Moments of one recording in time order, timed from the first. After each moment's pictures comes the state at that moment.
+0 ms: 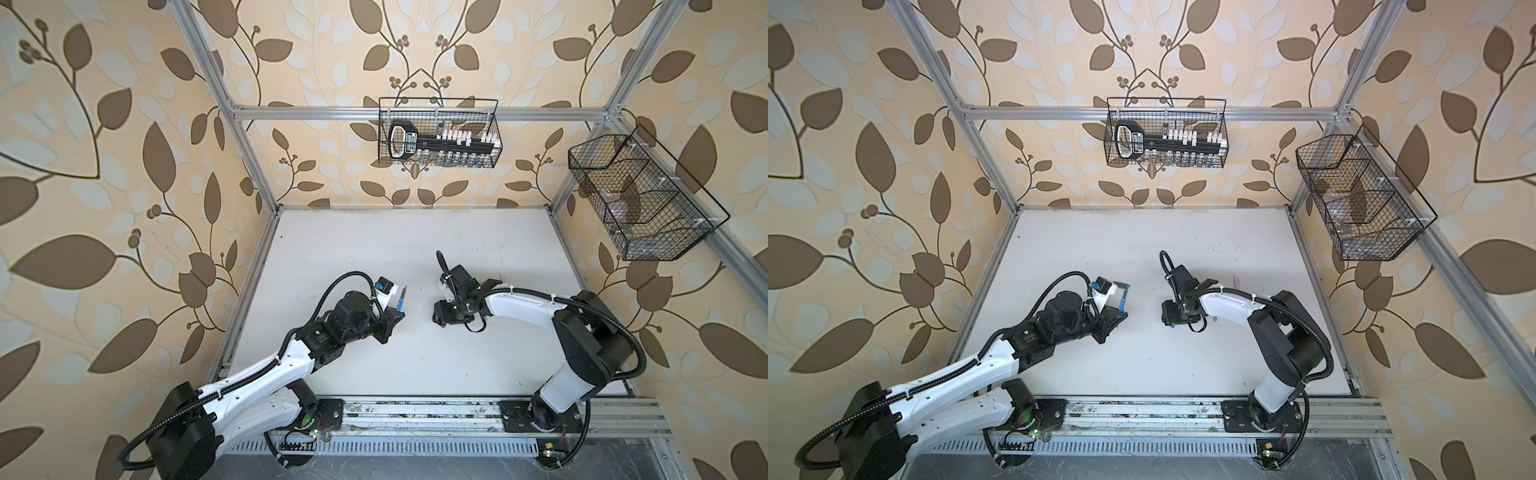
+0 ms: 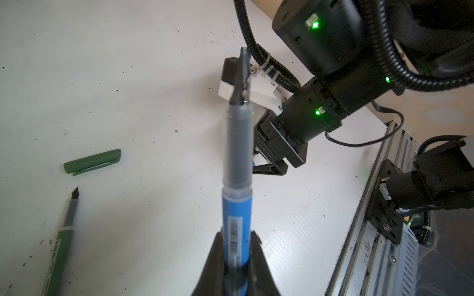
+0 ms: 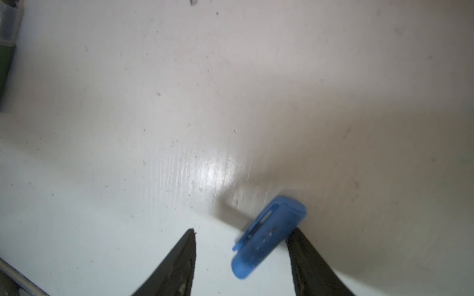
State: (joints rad) left arm -0.73 0.95 0.51 -0.07 0.20 -0.27; right arm 0.60 1.69 0.94 -0.46 -0.12 0.45
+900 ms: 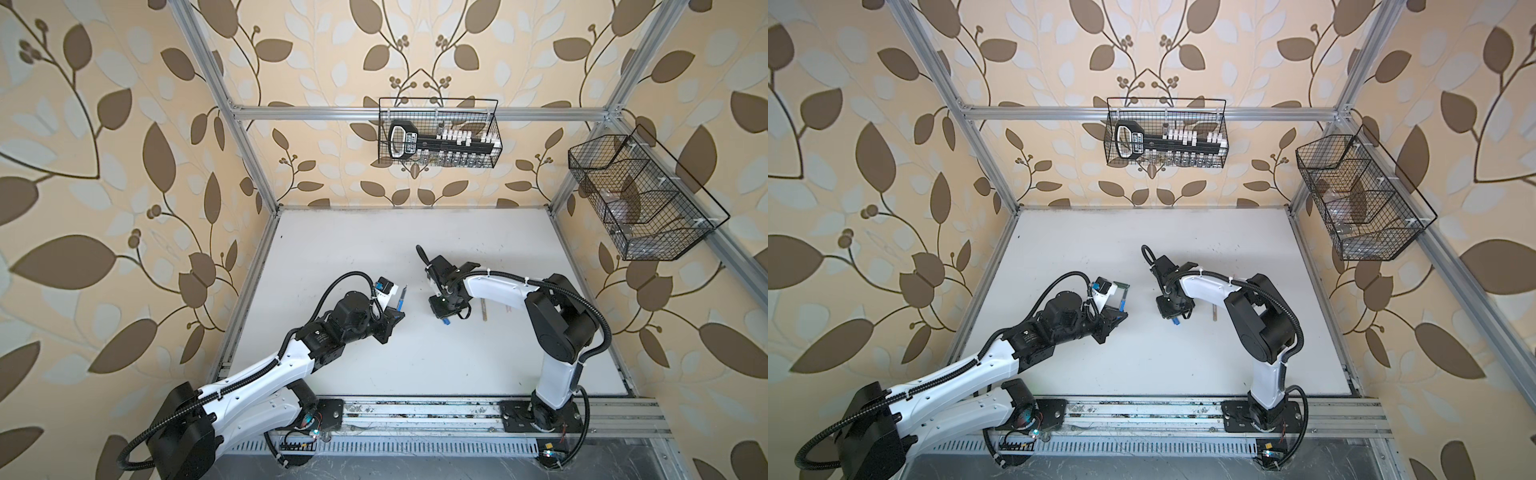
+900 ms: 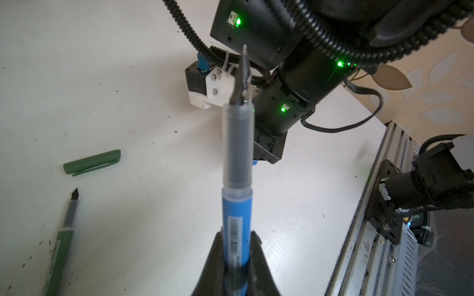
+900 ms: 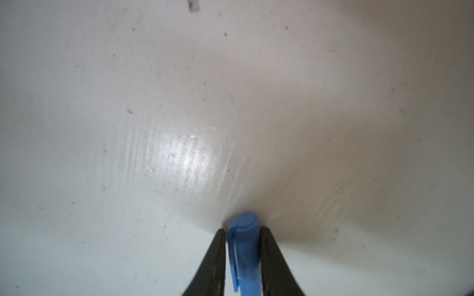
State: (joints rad) left arm -0.73 0.95 0.51 -0.07 0.20 -0.27; right arm 0.63 1.88 1.20 -0.73 0.00 0.27
